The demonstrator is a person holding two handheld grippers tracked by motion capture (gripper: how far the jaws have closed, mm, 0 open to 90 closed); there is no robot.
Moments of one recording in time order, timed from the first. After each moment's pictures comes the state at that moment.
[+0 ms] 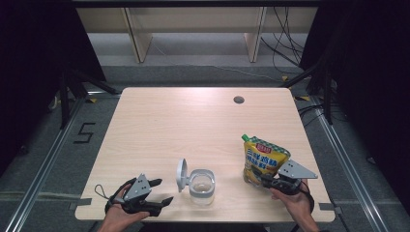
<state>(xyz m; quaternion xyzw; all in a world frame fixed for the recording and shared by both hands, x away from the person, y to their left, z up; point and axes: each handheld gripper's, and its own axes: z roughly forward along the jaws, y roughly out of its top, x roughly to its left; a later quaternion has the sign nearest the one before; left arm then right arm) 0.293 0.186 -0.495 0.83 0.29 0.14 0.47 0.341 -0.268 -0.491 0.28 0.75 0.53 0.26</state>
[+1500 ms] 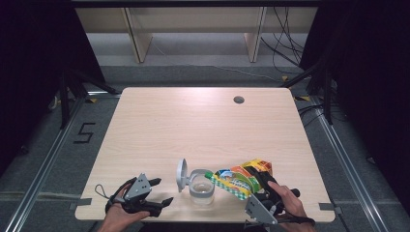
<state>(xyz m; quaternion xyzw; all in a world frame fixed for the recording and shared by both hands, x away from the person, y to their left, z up) 0.296 0.187 -0.497 0.83 0.29 0.14 0.46 0.273 -0.195 -0.448 -0.05 0.82 0.25 0.51</state>
